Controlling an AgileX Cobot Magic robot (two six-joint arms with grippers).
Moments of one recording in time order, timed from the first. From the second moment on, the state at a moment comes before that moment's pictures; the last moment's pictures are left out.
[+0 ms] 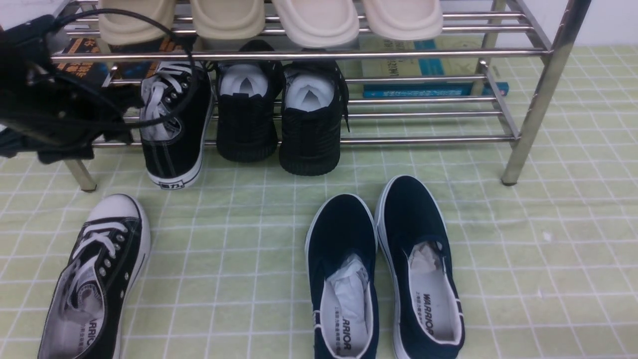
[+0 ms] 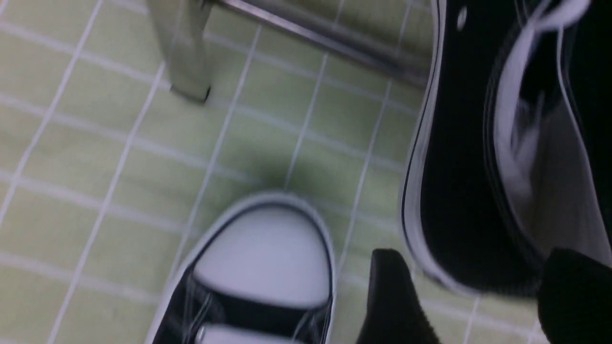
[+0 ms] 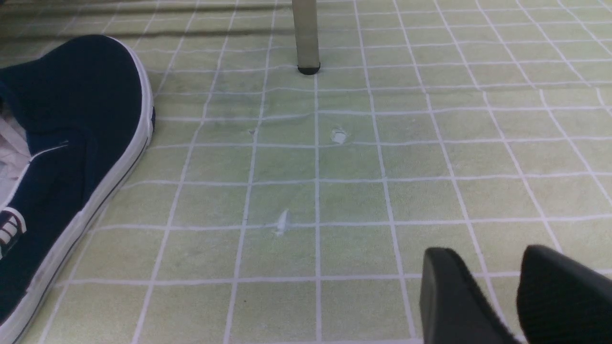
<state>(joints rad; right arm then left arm) 0.00 -0.01 0.01 0.06 0.39 0.04 -0.04 1.56 -1.21 -0.03 0.59 -0.35</state>
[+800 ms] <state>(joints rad) 0.00 -0.01 0.01 0.06 0.39 0.04 -0.04 1.79 -1.22 -0.21 0.30 -0.34</state>
